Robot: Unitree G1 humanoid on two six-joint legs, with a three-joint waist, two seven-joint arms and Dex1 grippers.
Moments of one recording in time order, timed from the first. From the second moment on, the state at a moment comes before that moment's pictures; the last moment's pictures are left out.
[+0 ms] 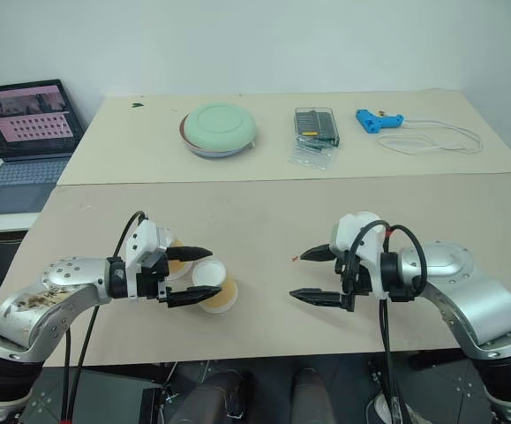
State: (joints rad) left arm -0.24 0.75 -0.06 -0.40 -0.59 0.62 -0.94; right arm -0.27 -0.93 0.02 -0.47 0.57 0.65 1.01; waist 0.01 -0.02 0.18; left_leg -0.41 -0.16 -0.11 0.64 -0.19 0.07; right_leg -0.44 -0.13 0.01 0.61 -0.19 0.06
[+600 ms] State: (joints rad) left arm -0.40 0.79 -0.04 -0.40 -0.68 0.75 -1.00; right arm -0.27 -0.92 0.01 -0.47 0.57 0.65 0.97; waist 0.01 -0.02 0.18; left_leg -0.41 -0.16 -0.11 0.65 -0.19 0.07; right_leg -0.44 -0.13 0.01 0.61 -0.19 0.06
